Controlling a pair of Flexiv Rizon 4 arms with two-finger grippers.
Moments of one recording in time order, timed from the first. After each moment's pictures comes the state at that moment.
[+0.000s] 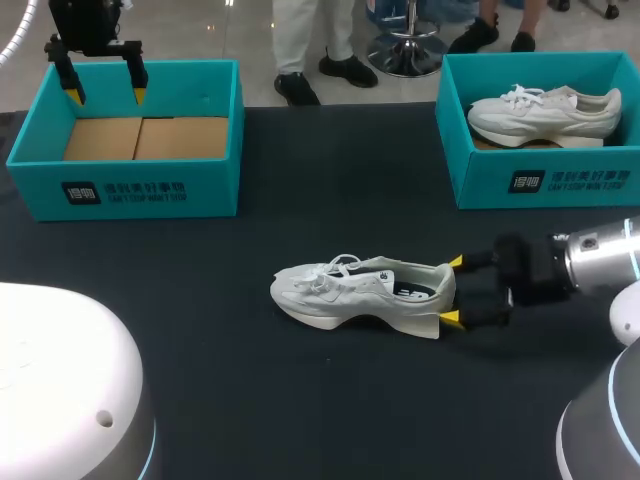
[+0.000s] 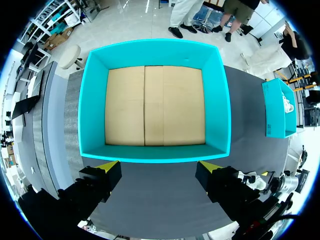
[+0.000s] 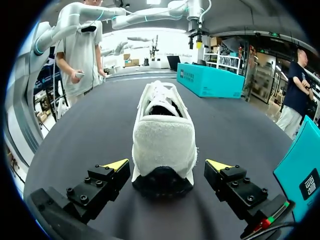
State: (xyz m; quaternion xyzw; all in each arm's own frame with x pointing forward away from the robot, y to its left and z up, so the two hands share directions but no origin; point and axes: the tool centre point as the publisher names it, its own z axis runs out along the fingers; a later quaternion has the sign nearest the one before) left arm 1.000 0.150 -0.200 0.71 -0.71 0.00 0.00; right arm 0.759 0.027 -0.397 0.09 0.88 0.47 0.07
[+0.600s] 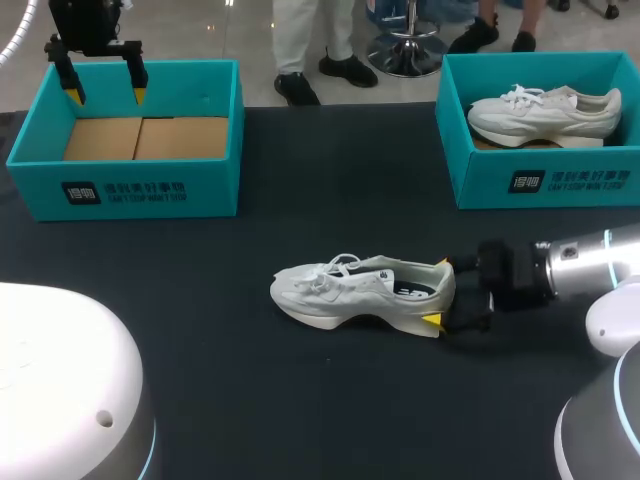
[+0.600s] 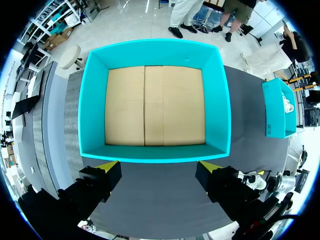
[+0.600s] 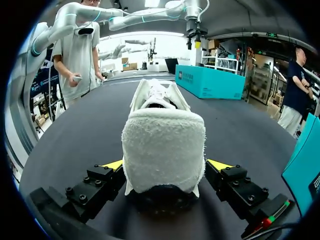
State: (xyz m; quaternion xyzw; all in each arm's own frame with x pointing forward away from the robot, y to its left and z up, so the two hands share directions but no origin) left arm 1.000 0.150 -0.200 0.71 -0.71 0.00 0.00; right arm 0.766 0.050 -0.413 0.10 0.87 0.48 0.07
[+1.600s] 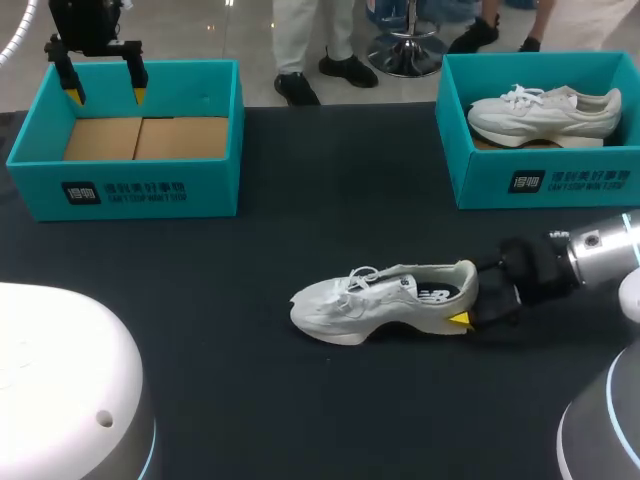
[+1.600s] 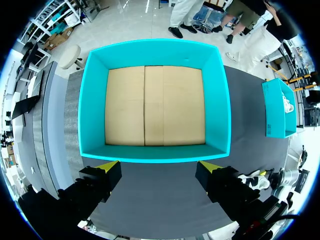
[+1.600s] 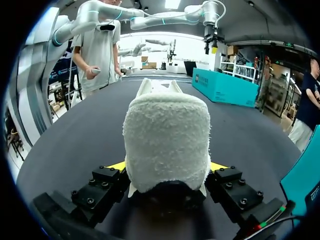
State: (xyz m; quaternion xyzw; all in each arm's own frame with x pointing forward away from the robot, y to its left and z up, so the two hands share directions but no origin) left arm 1.000 0.150 -0.200 0.71 -0.71 0.00 0.00; right arm 0.760 0.019 -0.410 0.01 0.87 0.49 0.04
